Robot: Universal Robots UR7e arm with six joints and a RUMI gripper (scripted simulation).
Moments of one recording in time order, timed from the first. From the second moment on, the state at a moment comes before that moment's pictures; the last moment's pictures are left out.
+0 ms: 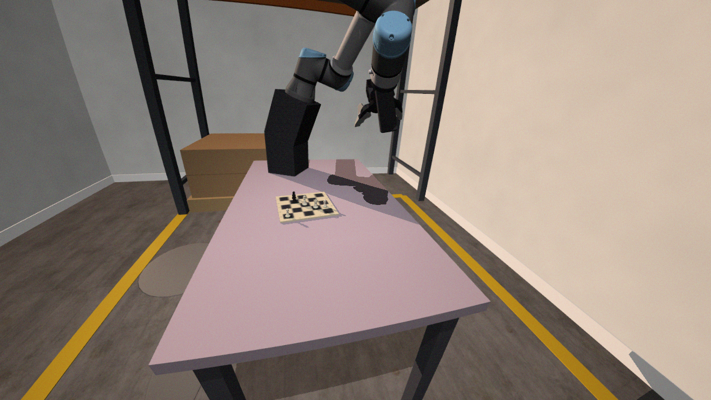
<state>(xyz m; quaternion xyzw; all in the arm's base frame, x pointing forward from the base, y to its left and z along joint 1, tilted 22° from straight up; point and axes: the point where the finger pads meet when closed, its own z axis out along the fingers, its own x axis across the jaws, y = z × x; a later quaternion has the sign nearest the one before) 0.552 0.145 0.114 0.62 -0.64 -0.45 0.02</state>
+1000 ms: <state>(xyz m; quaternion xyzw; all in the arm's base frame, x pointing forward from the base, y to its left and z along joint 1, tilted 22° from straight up) 0.546 0.137 0.117 0.63 -0.65 -0.43 0.02</state>
